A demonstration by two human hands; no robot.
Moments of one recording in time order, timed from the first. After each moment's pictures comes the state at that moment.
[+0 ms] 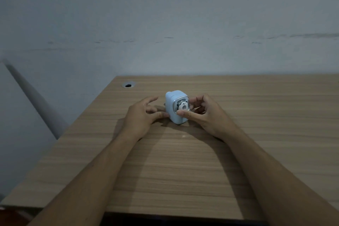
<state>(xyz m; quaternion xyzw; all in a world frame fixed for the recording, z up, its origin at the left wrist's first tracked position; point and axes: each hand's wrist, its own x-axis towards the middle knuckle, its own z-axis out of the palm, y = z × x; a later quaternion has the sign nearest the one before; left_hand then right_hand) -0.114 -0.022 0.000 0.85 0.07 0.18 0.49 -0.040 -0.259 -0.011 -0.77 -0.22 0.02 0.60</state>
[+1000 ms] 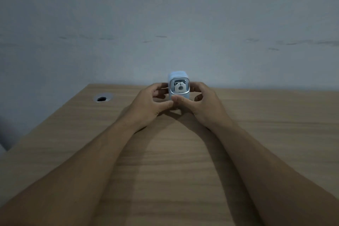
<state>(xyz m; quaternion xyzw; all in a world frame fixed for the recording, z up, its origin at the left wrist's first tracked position) 0.057 -0.012 0.000 0.84 -0.04 0.17 0.52 0.118 -0.215 -0.009 -0.80 -0.22 -0.13 0.54</state>
